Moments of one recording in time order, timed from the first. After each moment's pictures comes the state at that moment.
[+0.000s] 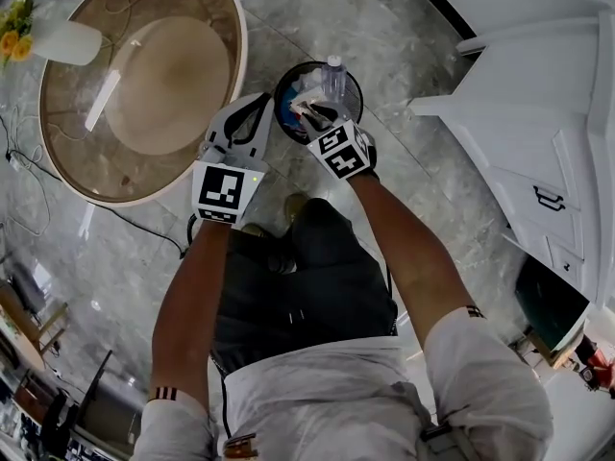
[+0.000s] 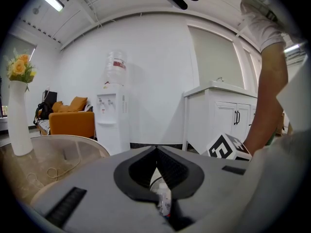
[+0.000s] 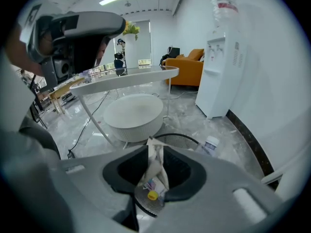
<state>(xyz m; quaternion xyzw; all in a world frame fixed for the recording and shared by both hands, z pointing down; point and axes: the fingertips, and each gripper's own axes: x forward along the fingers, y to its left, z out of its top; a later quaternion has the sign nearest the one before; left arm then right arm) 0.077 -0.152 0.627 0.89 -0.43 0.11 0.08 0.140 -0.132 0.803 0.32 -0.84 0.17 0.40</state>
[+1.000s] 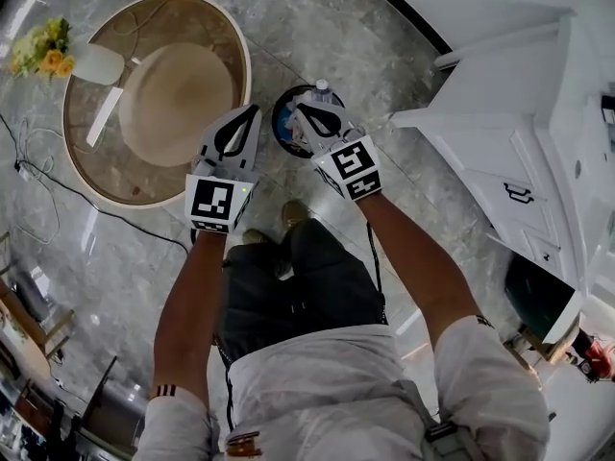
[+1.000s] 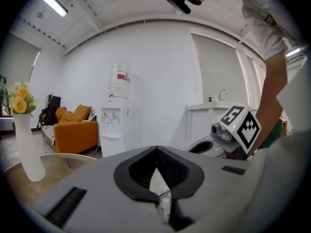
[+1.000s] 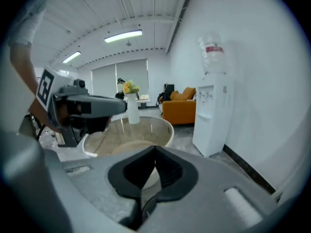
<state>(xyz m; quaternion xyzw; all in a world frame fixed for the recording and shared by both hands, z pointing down) 0.056 -0.157 0.506 0.89 -0.44 0.09 0.08 0.117 -0.164 0.574 0.36 -0.90 0.11 0.22</state>
